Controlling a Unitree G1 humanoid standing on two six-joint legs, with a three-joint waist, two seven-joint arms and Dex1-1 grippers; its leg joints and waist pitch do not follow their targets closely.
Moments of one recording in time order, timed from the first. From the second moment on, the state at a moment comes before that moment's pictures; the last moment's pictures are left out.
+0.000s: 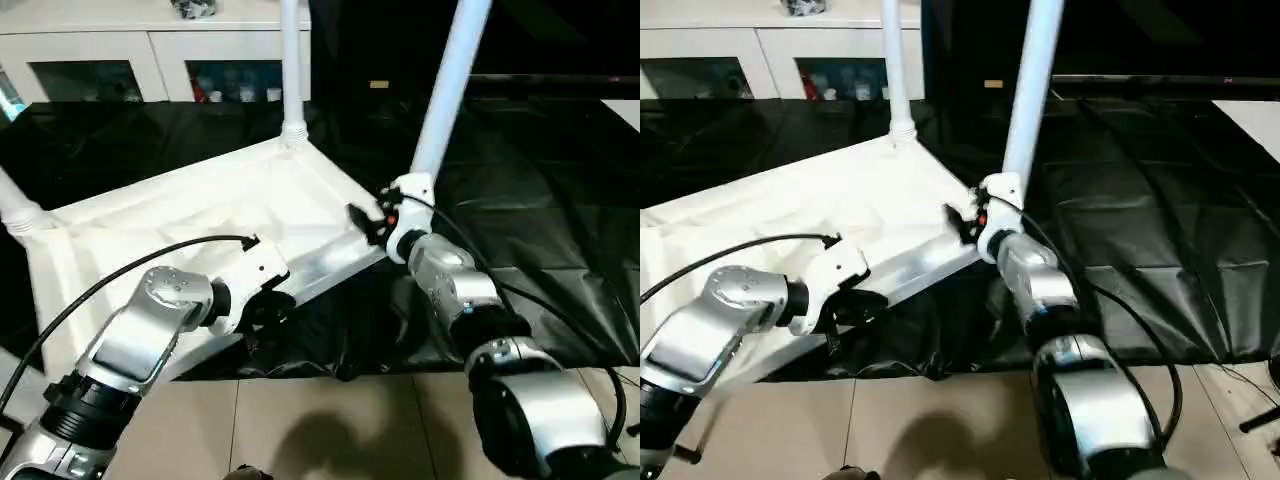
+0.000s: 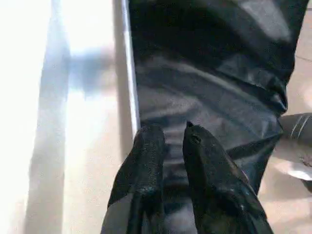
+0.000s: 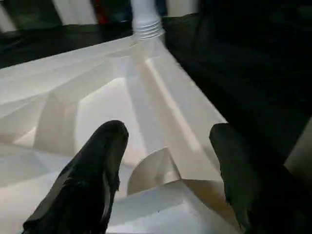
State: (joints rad) left arm -0.41 0.51 -0.32 -0.05 -0.02 0.72 -0.96; right arm -0.87 -0.06 -0.12 1.06 0.17 0.02 0.28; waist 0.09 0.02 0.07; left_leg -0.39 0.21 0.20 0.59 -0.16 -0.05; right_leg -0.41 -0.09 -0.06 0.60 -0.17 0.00
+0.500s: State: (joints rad) left arm -0.48 0.48 -0.37 0.11 0.07 0.62 -0.84; right arm -0.91 -0.15 -0.17 1.17 0.17 -0.06 0.17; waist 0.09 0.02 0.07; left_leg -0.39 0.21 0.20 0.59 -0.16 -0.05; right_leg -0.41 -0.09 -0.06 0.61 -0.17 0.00
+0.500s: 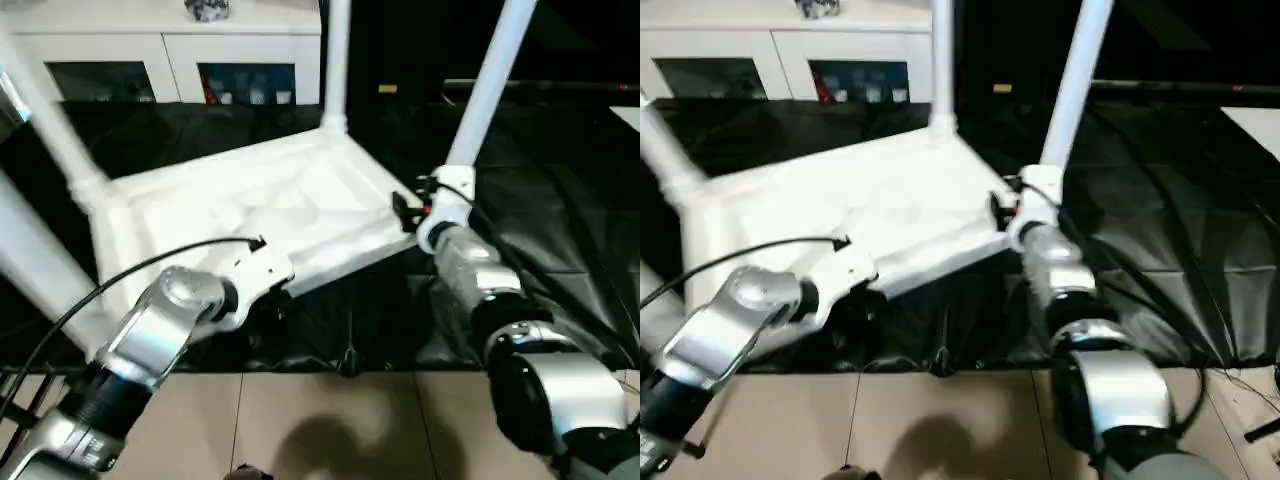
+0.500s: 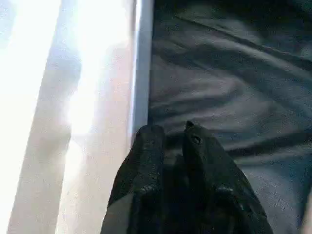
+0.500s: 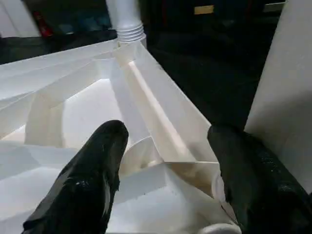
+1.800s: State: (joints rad) left arm -0.06 0.11 0.00 -0.15 -0.06 0.20 -0.28; right arm -0.02 -0.18 -0.06 -0.01 0.25 0.07 0.28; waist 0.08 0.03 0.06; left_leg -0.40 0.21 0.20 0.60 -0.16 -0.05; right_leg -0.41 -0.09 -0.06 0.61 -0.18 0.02
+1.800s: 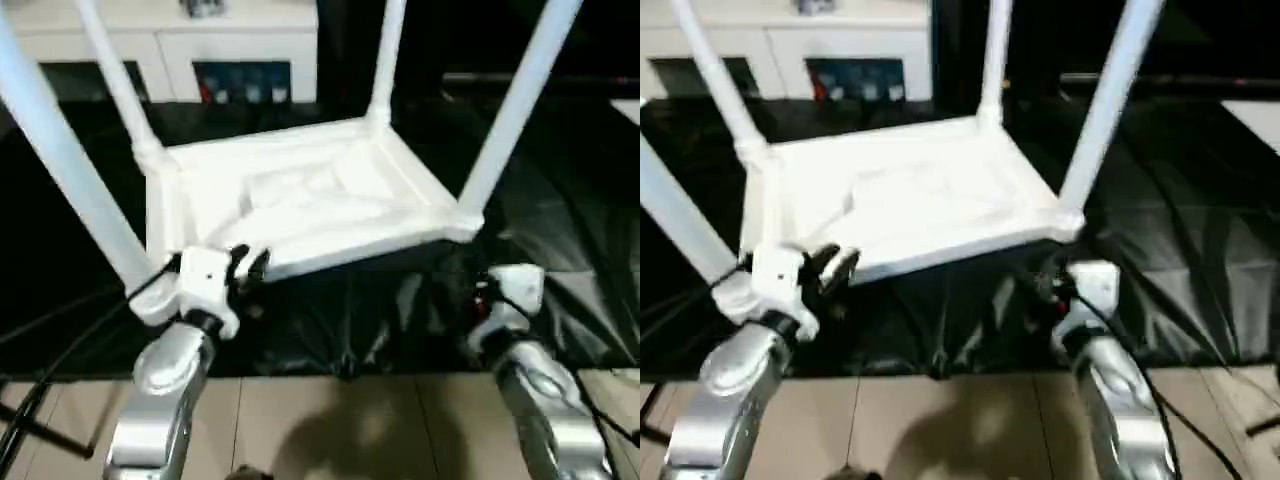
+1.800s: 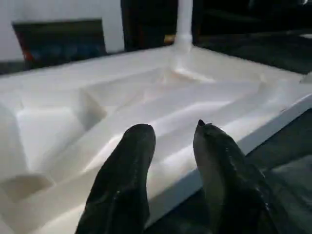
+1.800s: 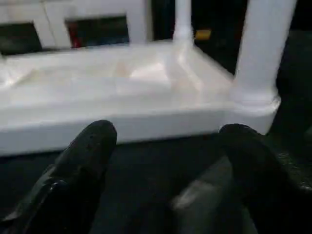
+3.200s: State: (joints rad) left arm 0.03 0.10 -0.04 -0.21 -0.06 0.20 -0.23; right arm 0.05 -0.23 -0.01 -0.19 0.21 0.26 0.29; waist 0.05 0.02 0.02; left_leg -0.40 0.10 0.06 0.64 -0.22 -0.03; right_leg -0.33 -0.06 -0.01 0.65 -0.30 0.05
